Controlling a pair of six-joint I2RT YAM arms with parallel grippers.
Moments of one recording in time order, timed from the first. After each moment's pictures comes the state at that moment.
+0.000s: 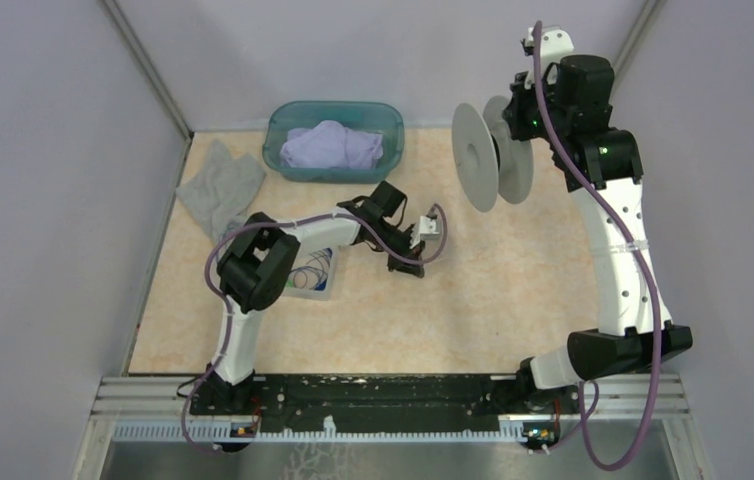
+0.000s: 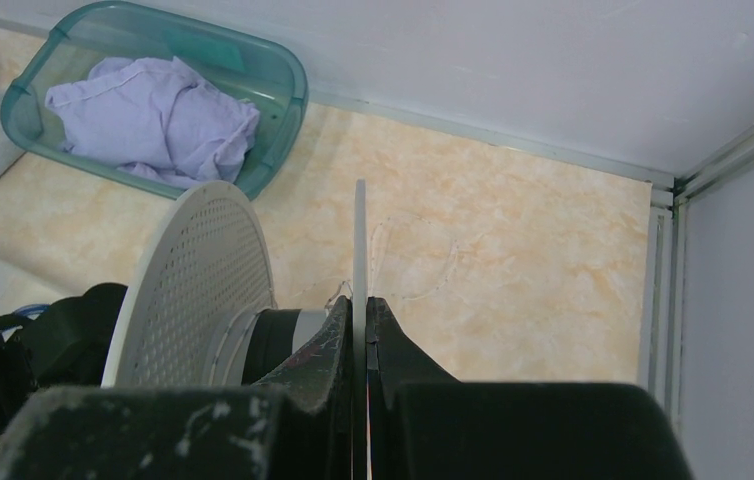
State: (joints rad) left arm -0.73 2.12 1.45 -0.30 0.84 0.57; right arm 0.17 1.43 1.89 -0.79 -0.08 -0.06
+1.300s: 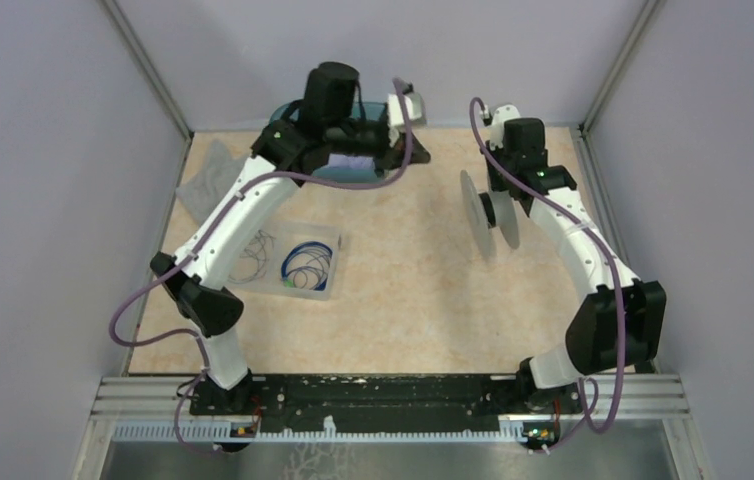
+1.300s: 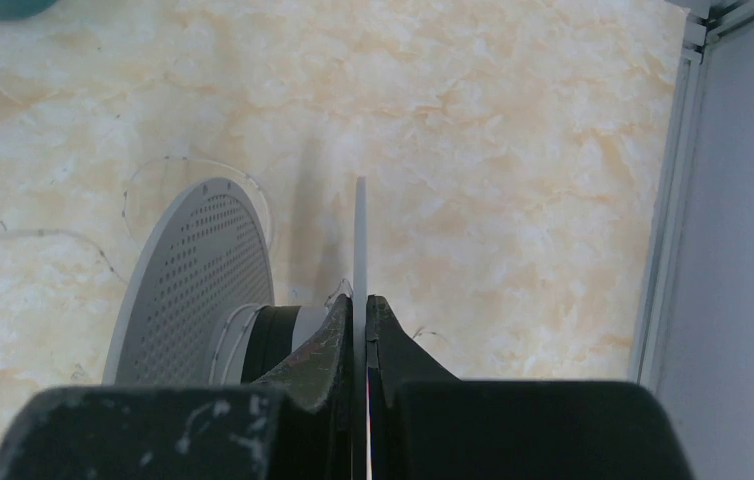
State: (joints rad) left arm -0.74 1.83 2.16 -0.72 0.70 0.50; right arm 0.21 1.47 1.34 -0.49 0.12 -0.16
